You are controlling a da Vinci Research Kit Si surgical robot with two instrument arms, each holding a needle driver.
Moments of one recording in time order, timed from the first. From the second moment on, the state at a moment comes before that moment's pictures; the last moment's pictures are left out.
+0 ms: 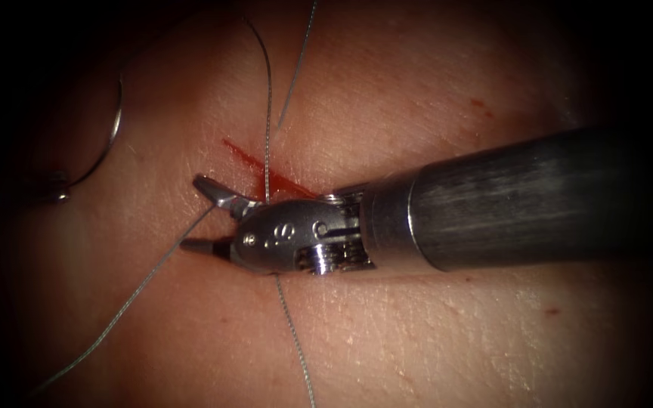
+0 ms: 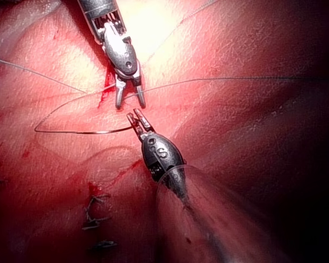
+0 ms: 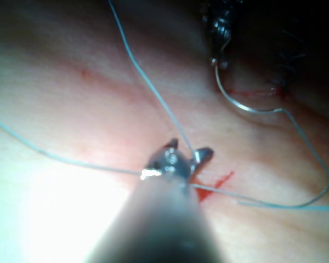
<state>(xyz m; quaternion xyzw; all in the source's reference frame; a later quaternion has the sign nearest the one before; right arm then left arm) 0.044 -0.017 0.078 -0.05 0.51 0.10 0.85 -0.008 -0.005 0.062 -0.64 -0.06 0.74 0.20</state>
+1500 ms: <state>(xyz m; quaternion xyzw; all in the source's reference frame) 0.051 -0.023 0.072 -0.01 0.55 0.06 0.84 -0.008 -0.005 0.062 -0.64 -0.07 0.74 0.20</state>
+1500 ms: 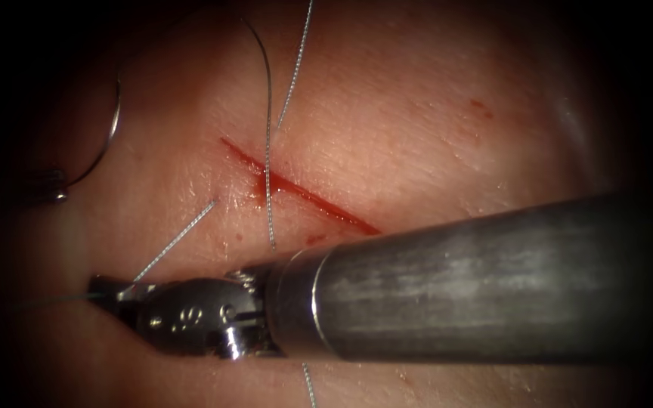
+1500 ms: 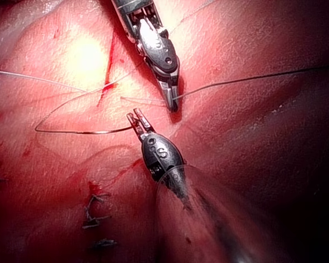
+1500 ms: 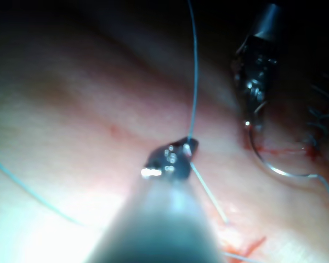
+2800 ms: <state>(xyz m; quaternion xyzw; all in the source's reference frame) 0.056 -0.030 0.068 0.02 0.57 0.00 0.82 -0.007 -0.005 0.062 -0.64 -0.07 0.74 0.20</state>
